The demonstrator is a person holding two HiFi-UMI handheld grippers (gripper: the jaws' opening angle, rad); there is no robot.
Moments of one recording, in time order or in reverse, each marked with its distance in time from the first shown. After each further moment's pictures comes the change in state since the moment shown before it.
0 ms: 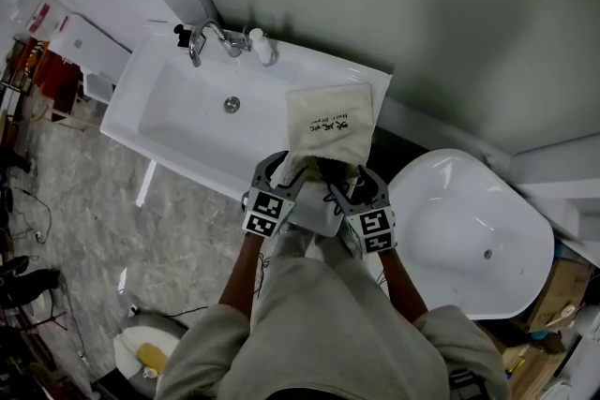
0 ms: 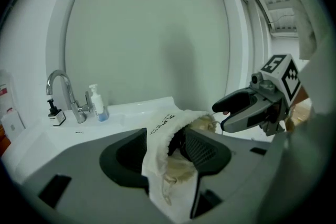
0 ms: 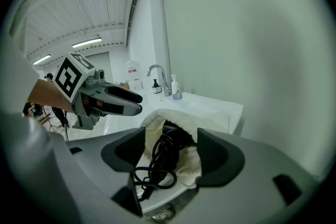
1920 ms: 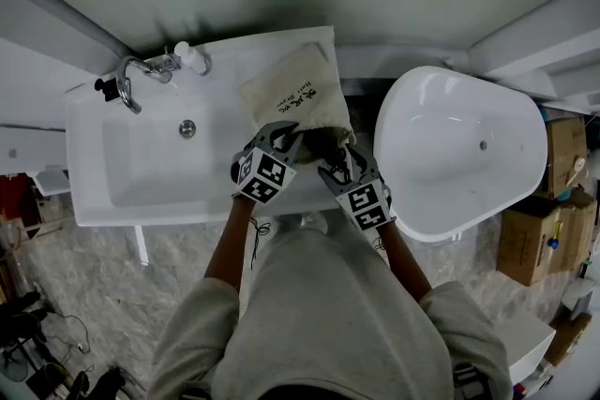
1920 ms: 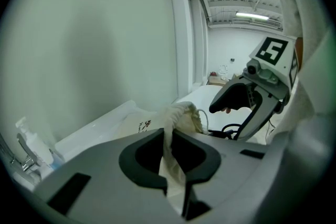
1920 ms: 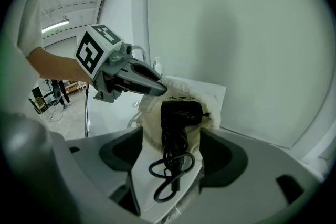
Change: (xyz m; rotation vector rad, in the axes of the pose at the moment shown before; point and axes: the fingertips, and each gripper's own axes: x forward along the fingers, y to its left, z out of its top) left arm 0.060 -0.014 0.011 0.435 0.044 -0.531; right arm 0.017 0.033 -0.029 0.130 0.201 -0.282
